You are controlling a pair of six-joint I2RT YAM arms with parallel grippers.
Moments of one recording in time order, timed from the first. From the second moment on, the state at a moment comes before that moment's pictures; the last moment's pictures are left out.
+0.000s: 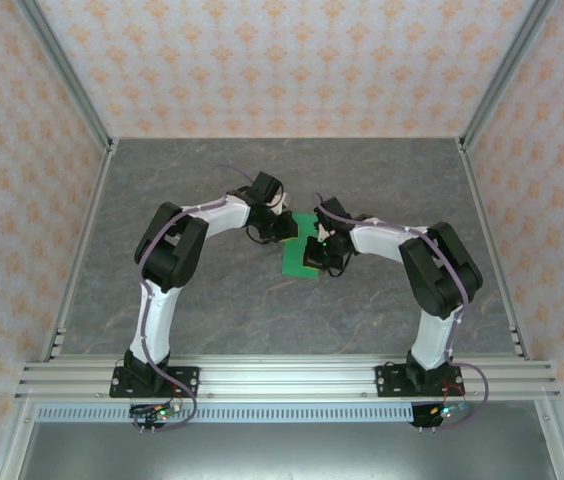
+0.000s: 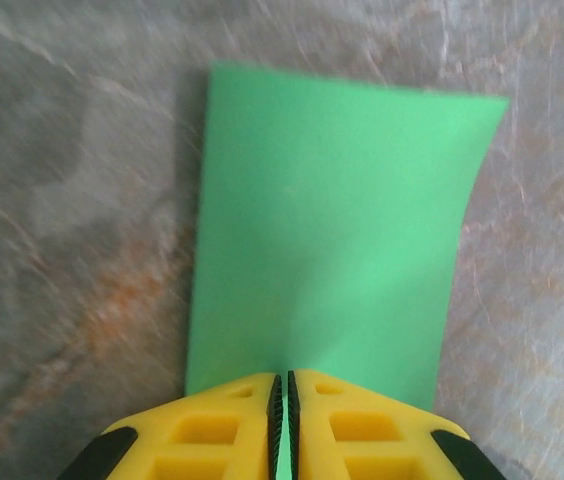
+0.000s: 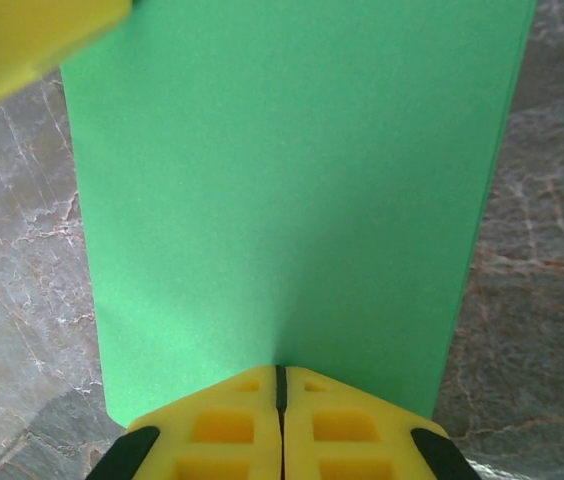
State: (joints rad) left arm -0.44 2.18 1.50 -0.41 0.47 -0.62; right arm 0.53 1.84 1.06 -0.45 -0.37 0.66
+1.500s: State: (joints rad) left arm -0.28 1.87 1.35 -0.37 0.41 -0.62; right arm 0.47 1.71 1.06 -0.51 -0.32 0.52
